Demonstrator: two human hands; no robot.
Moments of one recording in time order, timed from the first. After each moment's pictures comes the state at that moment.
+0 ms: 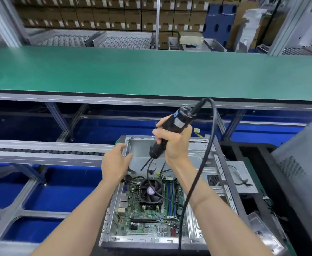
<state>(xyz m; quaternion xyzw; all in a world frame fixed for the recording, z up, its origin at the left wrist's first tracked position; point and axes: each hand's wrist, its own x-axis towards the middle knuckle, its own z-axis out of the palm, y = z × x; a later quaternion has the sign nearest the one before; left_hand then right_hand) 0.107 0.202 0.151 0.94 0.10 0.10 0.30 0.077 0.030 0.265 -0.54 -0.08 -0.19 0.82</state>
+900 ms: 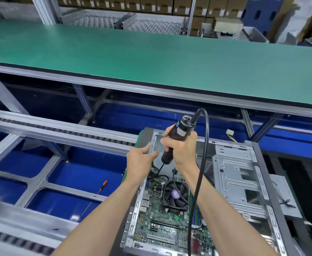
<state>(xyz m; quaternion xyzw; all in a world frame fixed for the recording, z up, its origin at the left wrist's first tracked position) 0.111 0.215 0.129 0.79 0.14 0.05 0.60 0.114 0.087 0.207 -0.60 -0.08 -0.09 0.79</state>
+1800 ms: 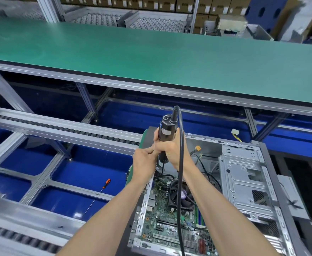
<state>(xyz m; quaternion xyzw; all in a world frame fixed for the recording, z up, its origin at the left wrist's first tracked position) 0.105 0.215 0.141 0.77 0.13 0.07 0.62 0.123 0.113 0.207 -0.68 -0.14 0.03 0.72</state>
